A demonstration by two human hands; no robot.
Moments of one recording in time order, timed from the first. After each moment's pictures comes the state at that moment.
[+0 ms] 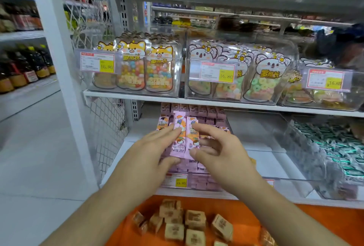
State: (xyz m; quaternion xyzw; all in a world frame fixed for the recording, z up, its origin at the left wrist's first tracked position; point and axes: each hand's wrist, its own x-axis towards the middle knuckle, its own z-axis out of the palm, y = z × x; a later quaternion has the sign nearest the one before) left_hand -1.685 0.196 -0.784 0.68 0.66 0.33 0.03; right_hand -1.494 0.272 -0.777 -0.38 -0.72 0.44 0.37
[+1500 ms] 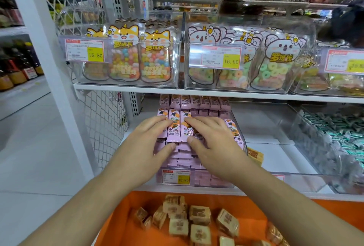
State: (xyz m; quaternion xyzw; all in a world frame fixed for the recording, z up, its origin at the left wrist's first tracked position) left_hand -1.715 0.234 -0.816 0.67 0.67 0.31 -0.01; right_hand -1.512 0.327 -0.812 -0.38 -0.88 0.13 0.24
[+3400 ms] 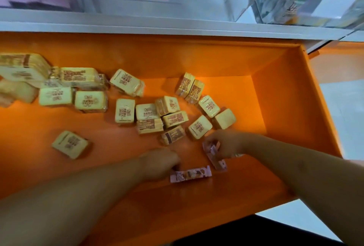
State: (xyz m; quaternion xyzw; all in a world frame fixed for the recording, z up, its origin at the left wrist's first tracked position) left_hand -1.356 0.229 -1.130 0.82 0.38 -0.16 0.40; right_hand -1.125 0.298 -1.129 -0.46 -0.70 0.39 -0.39
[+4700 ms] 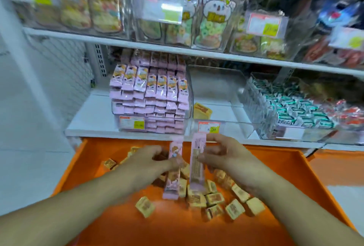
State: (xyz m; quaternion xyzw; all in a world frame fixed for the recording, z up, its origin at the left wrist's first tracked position) left_hand -1.545 0.149 -0.867 0.44 0.62 0.36 0.53; right_hand -1.321 0.220 -0.831 -0.43 -0.65 0.59 0.22
